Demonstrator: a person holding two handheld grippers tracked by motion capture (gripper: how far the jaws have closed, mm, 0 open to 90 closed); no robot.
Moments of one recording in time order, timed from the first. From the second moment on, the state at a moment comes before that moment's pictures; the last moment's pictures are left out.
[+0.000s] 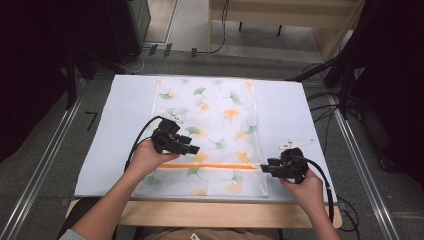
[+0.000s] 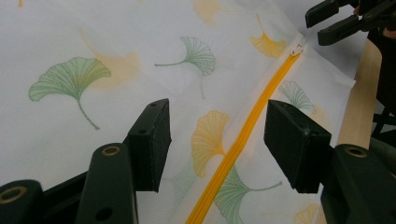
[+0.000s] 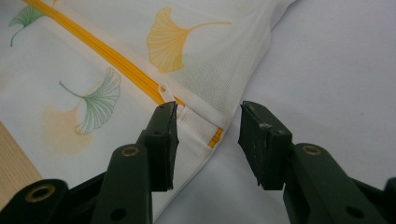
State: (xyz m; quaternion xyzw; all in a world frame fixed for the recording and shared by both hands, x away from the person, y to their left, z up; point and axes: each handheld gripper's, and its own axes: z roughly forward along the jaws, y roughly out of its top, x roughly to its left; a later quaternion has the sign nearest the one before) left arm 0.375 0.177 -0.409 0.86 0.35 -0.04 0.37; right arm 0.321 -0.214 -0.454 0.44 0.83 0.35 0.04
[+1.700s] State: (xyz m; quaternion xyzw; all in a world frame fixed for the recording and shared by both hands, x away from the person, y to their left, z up) left arm 0.370 0.160 -0.417 0.86 0.33 -0.04 0.38; right arm 0.319 -0.193 -0.466 0.40 0.86 0.31 0.07
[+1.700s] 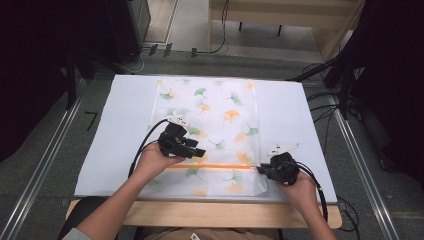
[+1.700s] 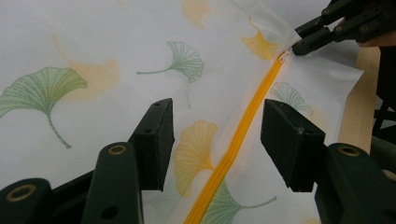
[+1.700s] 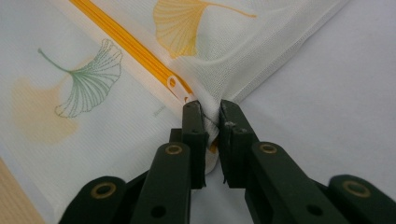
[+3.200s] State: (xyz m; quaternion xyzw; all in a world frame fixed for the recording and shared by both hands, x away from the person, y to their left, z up) left arm 0.345 0.082 -0.426 0.88 0.26 -0.06 0.40; right arm 0.323 -0.205 -0.435 0.42 0.83 0.37 0.02
